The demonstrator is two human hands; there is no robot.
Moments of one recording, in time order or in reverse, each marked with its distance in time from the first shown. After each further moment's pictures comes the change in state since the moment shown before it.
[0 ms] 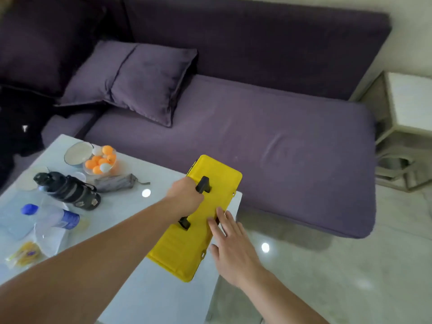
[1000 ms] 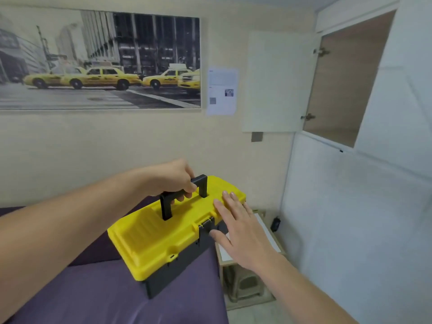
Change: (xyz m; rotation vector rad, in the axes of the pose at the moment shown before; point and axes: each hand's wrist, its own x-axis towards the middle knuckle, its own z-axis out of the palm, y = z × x) left_hand -0.218 0.689 -0.106 0.167 -0.083 0.827; right_hand -0.227 0.257 -0.614 -0.367 0.806 0.192
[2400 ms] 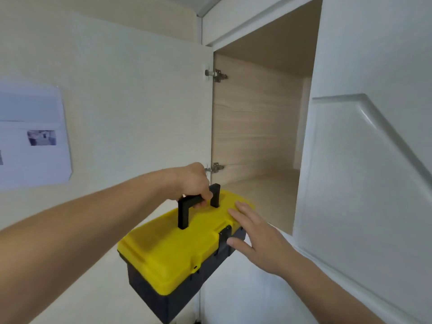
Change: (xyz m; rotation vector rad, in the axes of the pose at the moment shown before) left_hand 0.662 0.414 0.123 0.007 -0.229 0.396; right_hand 0.249 0.677 -0.076 -0.080 0.055 0.341
